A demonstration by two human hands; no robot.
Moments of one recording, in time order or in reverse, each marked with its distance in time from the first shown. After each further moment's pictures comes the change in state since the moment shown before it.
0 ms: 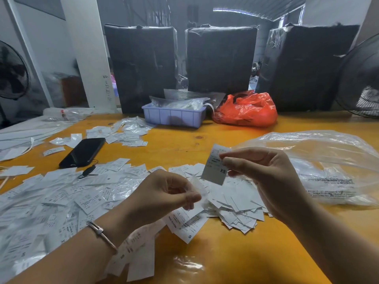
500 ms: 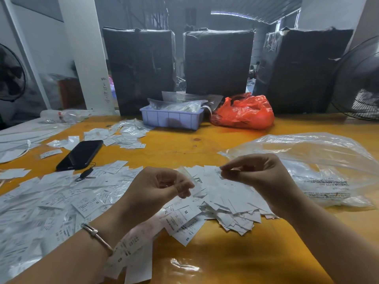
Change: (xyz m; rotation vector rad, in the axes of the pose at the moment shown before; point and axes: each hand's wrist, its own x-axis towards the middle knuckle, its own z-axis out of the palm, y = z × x) left_hand 0.000 -0.001 -0.005 -0.055 0.147 0.032; right_hand 0.007 0.011 -0.016 -0.190 -0.040 0.012
